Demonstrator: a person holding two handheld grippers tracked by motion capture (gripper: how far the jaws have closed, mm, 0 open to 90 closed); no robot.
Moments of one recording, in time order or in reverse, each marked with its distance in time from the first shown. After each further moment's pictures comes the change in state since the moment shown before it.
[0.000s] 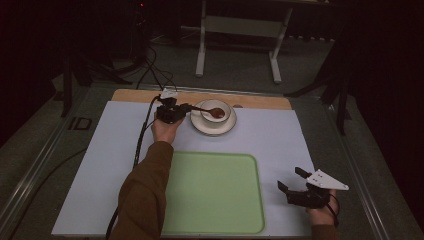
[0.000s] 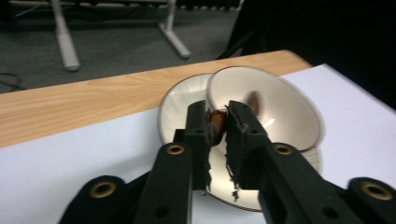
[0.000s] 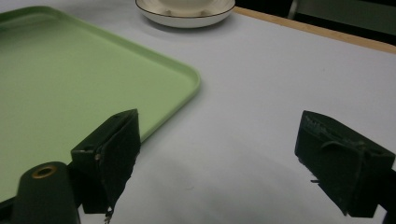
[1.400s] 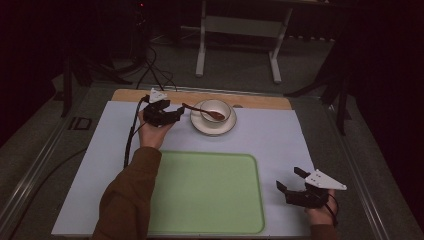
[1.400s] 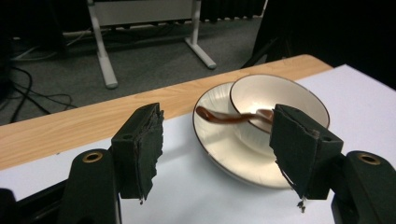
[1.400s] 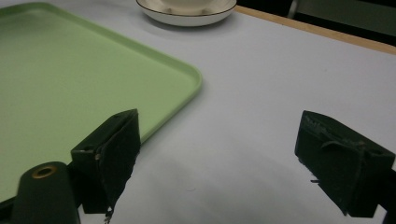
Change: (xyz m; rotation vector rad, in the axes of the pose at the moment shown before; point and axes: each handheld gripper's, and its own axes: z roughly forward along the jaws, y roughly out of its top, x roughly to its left) left arm -0.002 0.006 -0.043 -0.039 0.131 0.083; right arm 0.003 0.001 0.002 0.004 -0.004 -0.008
